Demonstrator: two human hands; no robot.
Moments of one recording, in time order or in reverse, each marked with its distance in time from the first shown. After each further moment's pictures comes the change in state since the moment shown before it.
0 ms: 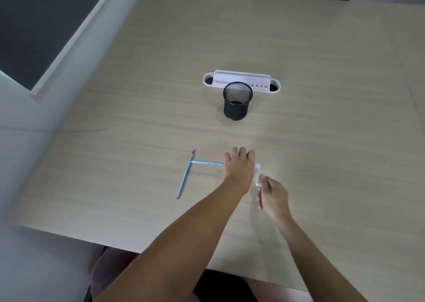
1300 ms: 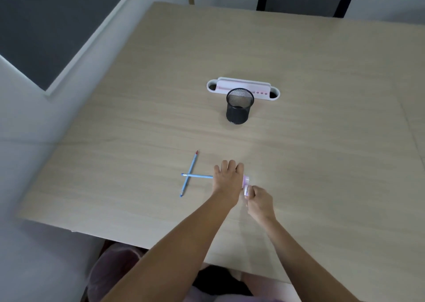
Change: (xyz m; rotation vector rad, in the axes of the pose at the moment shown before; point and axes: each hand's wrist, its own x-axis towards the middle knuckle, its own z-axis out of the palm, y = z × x) left_hand -0.045 -0.019 0.007 0.009 -0.071 -0.040; right_hand -0.018 0.009 0.032 -0.181 -0.103 0.014
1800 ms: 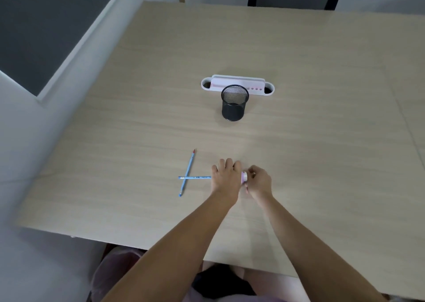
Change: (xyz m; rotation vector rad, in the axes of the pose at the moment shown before) left_hand -0.003 0.000 0.001 -0.019 0.007 -0.005; right_hand 0.033 -0.022 -0.007 0.087 0.080 0.058
